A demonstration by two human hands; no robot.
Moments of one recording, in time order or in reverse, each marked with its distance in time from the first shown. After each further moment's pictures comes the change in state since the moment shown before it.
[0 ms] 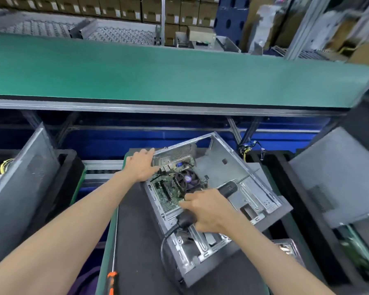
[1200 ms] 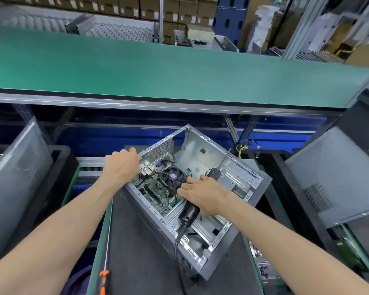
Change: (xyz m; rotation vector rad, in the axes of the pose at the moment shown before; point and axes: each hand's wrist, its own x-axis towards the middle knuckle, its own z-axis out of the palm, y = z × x) left_hand -0.025 -0.016 0.005 0.283 0.350 -0.077; right_hand 0.021 0.035 0.011 -0.205 -0.128 -0.051
